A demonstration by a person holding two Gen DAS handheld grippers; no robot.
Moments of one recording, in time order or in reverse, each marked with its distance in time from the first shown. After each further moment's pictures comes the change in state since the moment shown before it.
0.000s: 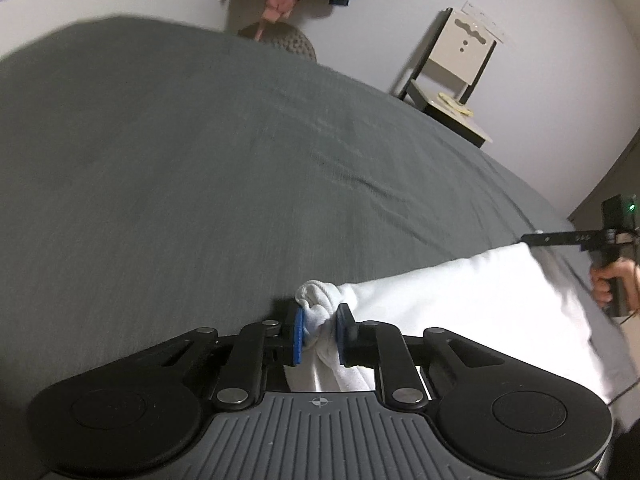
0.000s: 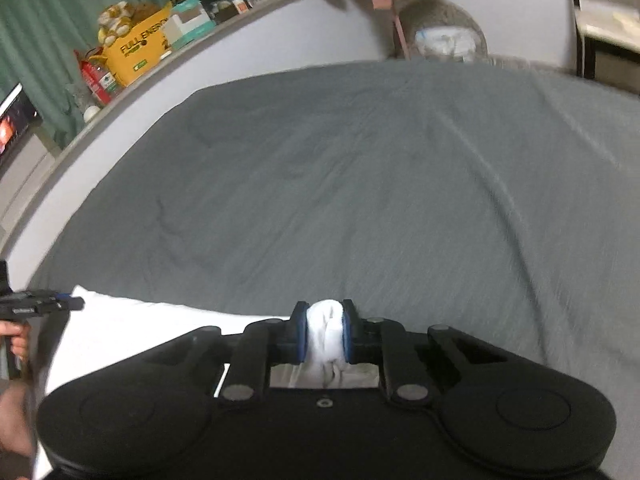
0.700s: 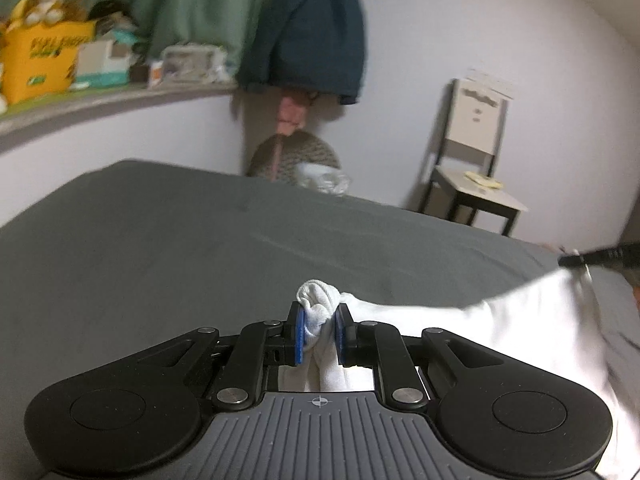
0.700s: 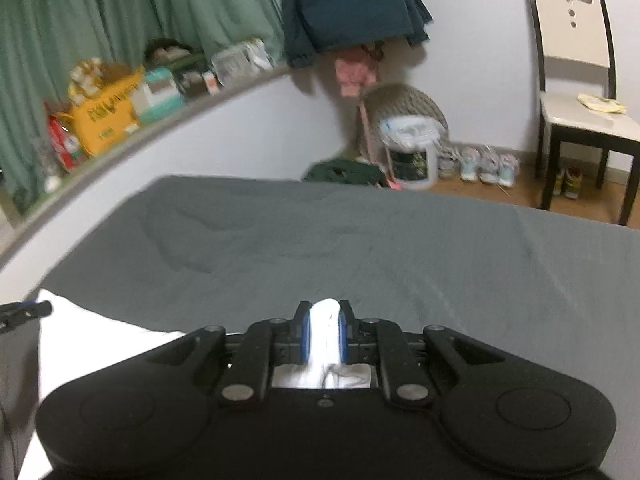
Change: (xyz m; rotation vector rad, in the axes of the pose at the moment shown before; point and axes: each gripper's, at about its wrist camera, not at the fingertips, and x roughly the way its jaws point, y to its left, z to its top) left arm -0.007 0.003 0.122 0.158 -0.294 0.122; right arm -0.007 0.024 0.072 -0.027 -0.256 -0.118
